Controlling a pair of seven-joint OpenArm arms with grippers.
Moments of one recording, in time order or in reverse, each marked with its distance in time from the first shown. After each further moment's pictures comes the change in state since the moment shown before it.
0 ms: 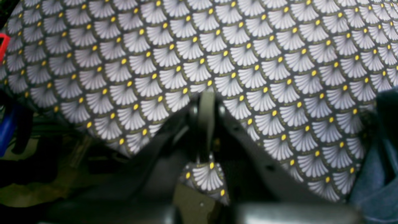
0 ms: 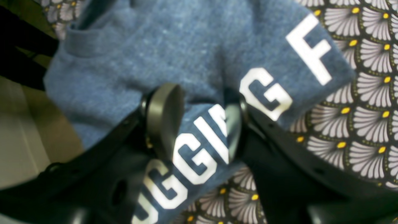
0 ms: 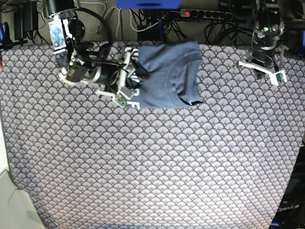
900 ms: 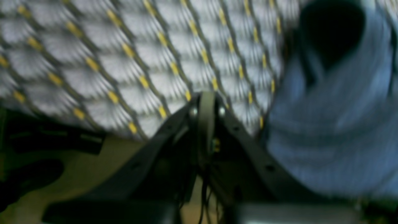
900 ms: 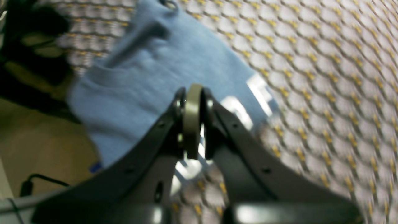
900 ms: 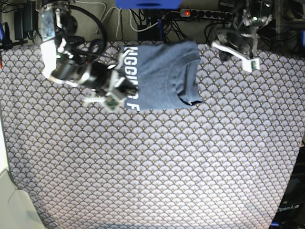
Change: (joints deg) left arm 6.0 -6.8 14.8 0.0 -15.9 0.2 0.0; right arm -3.3 0.4 5.5 15.2 -1.4 -0.2 -2.2
